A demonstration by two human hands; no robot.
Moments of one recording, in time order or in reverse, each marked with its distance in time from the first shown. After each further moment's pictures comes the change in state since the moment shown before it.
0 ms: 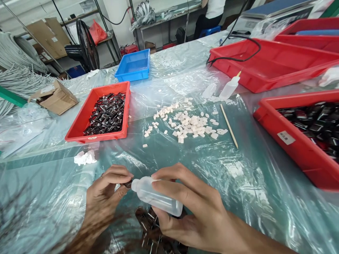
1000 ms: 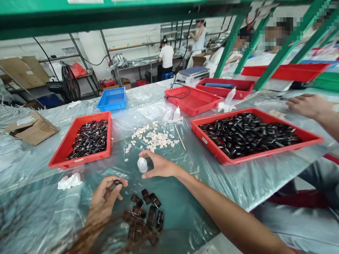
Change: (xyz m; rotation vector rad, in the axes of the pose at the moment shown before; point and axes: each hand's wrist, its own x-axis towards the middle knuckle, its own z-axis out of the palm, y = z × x) left_hand 0.000 -0.008 0.007 -0.023 -0.074 -0.322; right_hand 0.021 0.106 -0.017 0.008 -0.322 0.402
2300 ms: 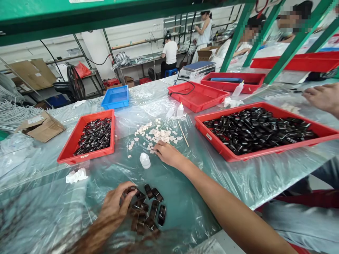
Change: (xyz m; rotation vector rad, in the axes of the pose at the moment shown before) left_hand -0.023 -0.008 0.008 0.606 -0.182 0.309; right_hand 0.008 0.025 -0.016 -0.517 0.093 0.098
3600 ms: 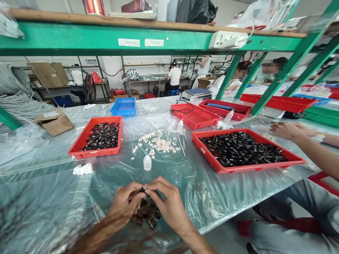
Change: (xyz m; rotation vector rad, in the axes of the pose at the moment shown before) left_hand -0.002 0.033 0.017 -0.573 0.000 -0.074; right_hand -0.135 -0.134 0.016 0.565 0.382 -0.104
